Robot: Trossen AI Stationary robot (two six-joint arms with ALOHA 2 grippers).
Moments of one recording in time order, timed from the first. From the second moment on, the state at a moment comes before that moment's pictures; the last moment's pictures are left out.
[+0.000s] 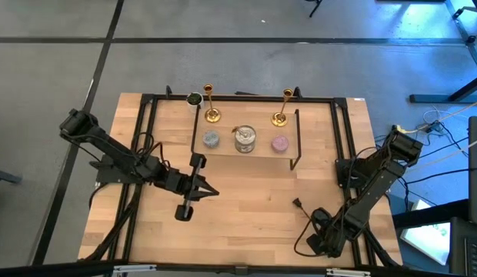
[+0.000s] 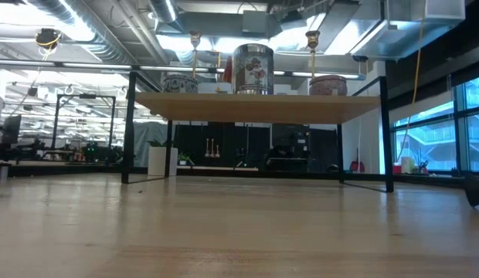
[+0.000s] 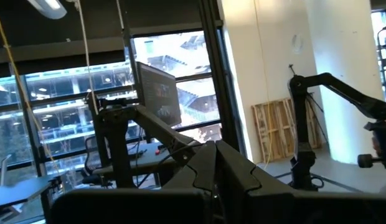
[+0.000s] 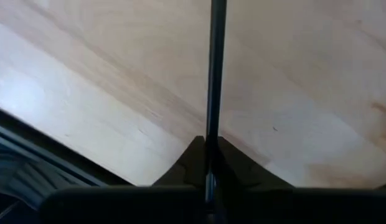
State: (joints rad) left arm -0.46 1.26 0.65 0.97 -0.20 0.26; right arm 1.02 1.60 0.85 -0.60 -0.10 1.99
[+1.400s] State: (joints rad) left arm -0.61 1.83 1.34 0.71 -1.15 1.09; right arm 0.78 1.60 1.86 -1.42 0.43 1.38
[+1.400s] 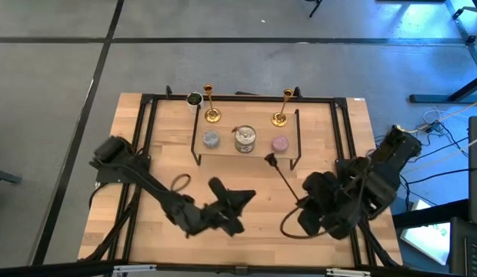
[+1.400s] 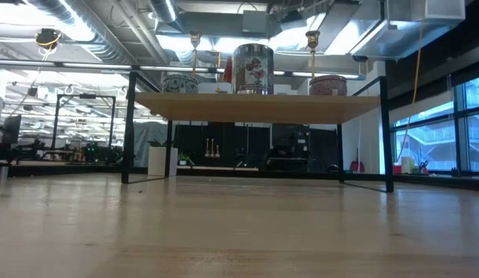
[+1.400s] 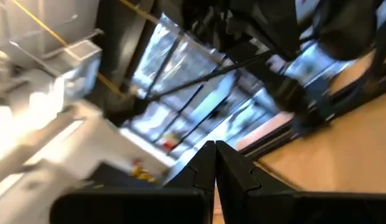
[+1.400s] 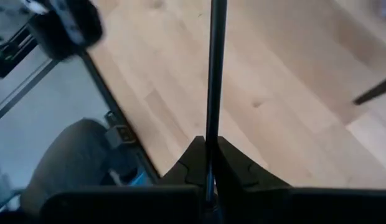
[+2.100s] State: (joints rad) left arm -0.53 2.03 1.57 0.62 -1.21 1.53; right arm 0.50 1.52 1.86 -1.24 0.02 1.21
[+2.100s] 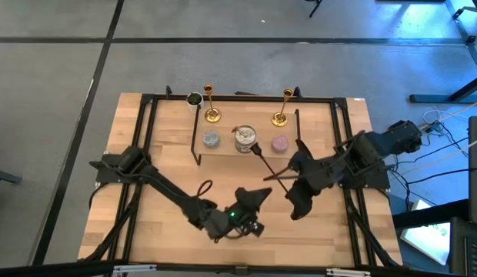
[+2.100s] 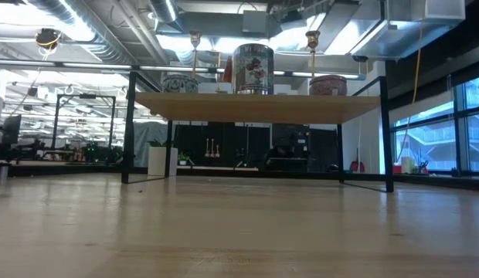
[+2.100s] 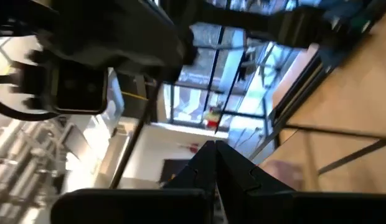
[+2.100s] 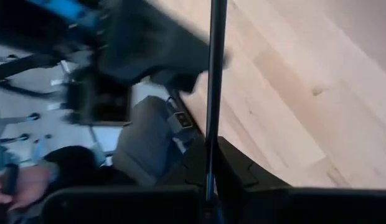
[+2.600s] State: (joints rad) left arm -0.54 2.01 1.57 0.71 -1.13 1.90; right arm 0.49 1.44 1.86 -1.24 0.00 1.22
